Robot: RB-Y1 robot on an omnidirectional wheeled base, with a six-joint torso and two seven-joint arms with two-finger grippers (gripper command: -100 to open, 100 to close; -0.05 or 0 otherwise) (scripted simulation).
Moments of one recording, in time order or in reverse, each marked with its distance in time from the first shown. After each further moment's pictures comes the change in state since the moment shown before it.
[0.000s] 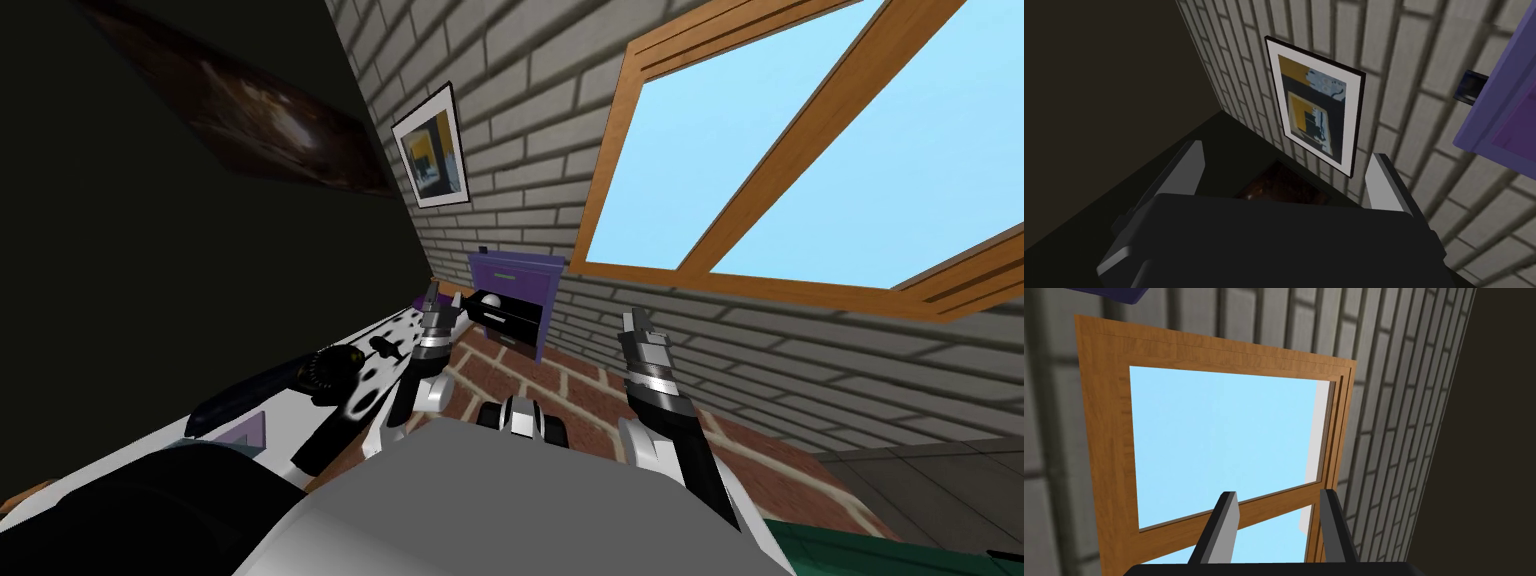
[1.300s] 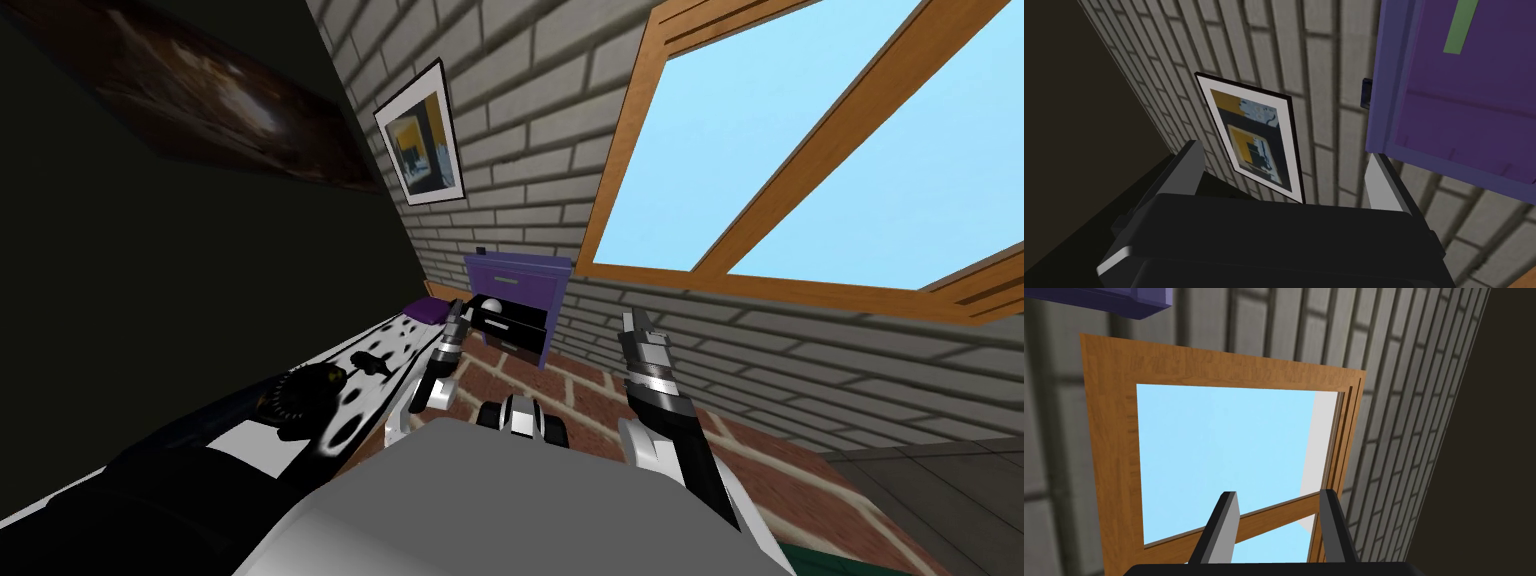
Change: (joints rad) left arm -0.064 0.120 -0.024 0.313 -0.024 -0.110 -0.025; right arm 0.000 0.000 0.000 0.000 0.000 0.000 0.000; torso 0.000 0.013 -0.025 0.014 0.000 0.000
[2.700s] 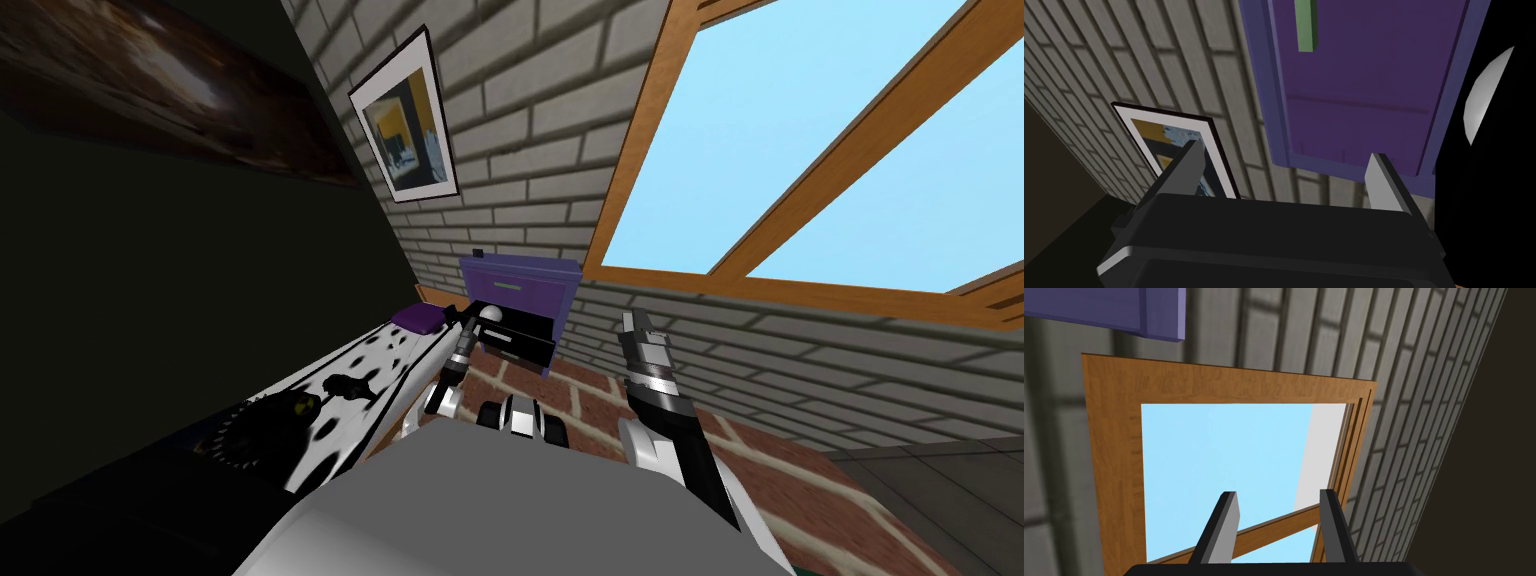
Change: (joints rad) left arm -0.077 0.017 -0.035 0.377 -0.047 -0.130 -0.026; right arm 0.000 0.000 0.000 0.000 0.000 0.000 0.000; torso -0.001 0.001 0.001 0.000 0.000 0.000
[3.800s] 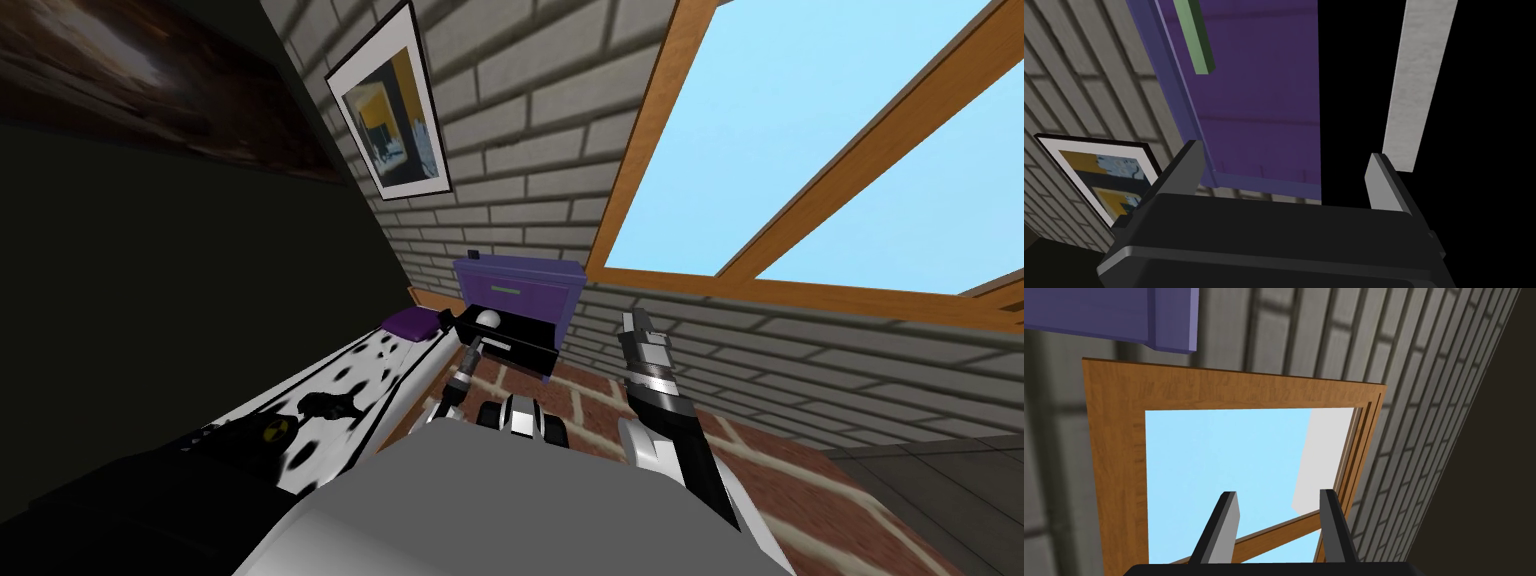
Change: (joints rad) left arm -0.009 -0.012 -0.032 0.299 -0.048 -0.138 -0.007; right arm 0.000 0.000 0.000 0.000 0.000 0.000 0.000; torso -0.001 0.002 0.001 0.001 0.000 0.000
